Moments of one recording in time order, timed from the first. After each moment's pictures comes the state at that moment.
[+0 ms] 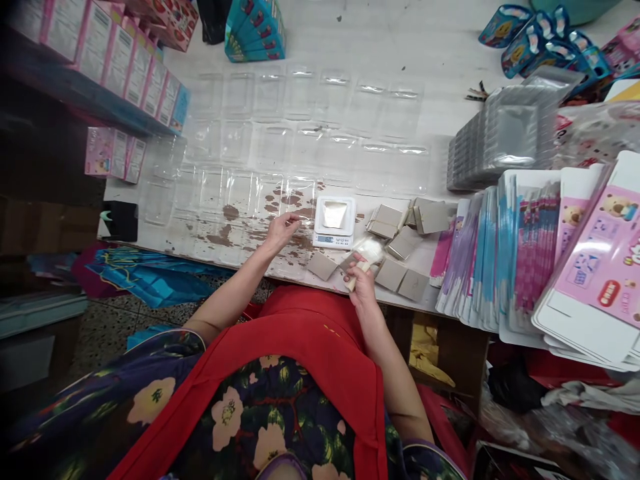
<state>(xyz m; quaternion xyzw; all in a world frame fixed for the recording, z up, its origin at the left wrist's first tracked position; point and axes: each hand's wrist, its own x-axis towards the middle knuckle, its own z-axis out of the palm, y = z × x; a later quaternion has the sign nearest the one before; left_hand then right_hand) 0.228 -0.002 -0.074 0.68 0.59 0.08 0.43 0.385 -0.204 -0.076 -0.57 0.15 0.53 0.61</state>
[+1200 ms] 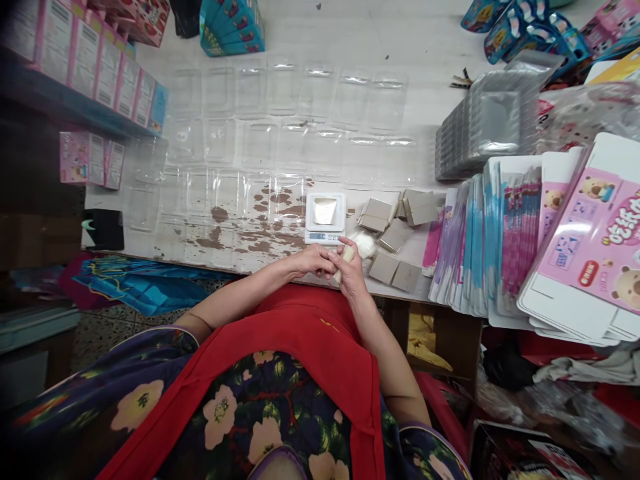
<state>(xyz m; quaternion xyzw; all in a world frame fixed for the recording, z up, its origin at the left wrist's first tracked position) 0.292 -0.082 -0.021 0.51 0.37 -0.14 0.77 0.381 -0.182 -0.039 -0.49 0.00 0.56 0.66</state>
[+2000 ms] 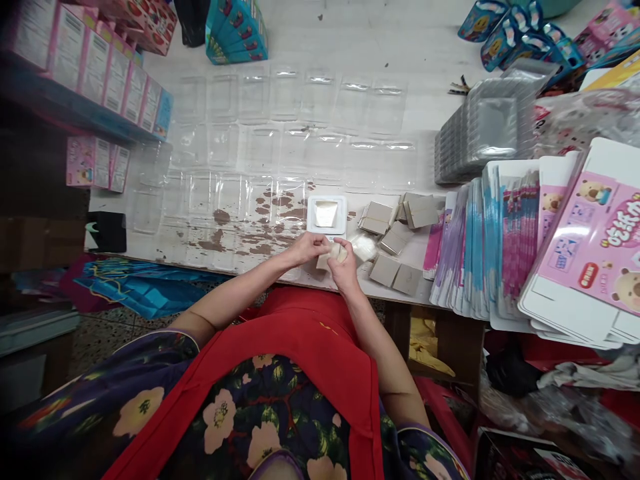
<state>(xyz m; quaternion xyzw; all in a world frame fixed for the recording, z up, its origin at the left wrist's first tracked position) 0.284 -0.053 -0.054 0.67 0.41 -0.03 0.62 0.375 -0.172 -0.056 -0.66 -0.08 0.48 0.57</state>
